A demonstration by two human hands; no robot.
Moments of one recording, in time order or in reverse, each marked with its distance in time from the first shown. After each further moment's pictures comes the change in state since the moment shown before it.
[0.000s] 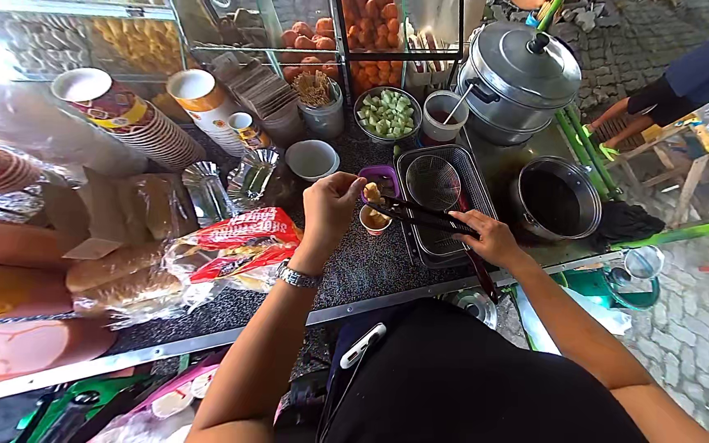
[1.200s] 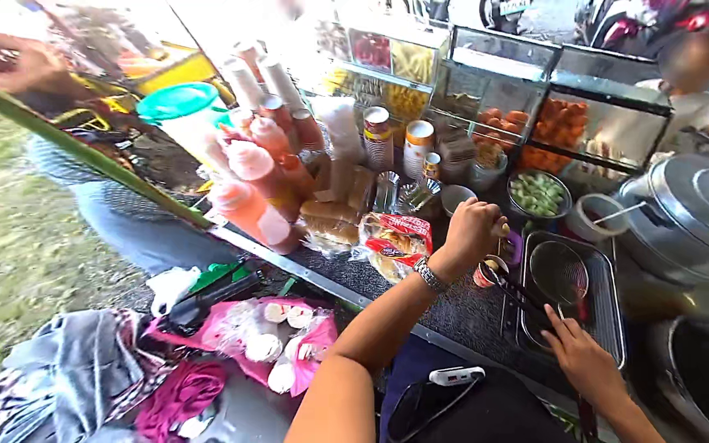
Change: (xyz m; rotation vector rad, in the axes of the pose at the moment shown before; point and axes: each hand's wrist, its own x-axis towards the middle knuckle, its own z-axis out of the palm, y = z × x) left_hand -0.013 0.017 -0.045 0.148 0.215 0.203; right_hand -0.001 -0.027 0.038 -0.346 -0.132 -0.094
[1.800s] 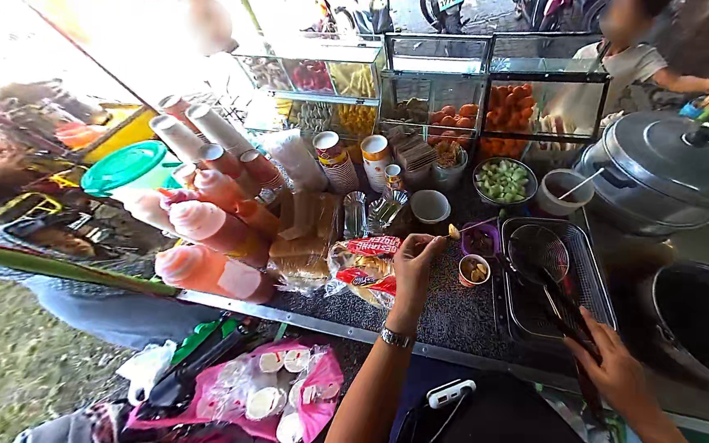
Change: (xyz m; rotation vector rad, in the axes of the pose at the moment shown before) left_hand -0.043 -0.032 0.032 -1.025 0.302 -0.544; right_hand -0.051 0.015 -0.013 0.284 0.182 0.314
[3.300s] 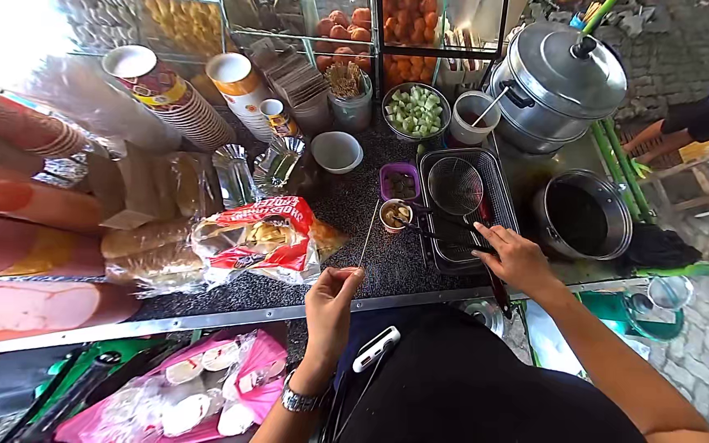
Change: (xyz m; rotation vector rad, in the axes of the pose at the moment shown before) left_hand -0.100 -0.034 -0.043 0.252 -0.059 -0.109; right_hand 0.041 -0.006 -0.019 -0.212 -0.198 -0.176
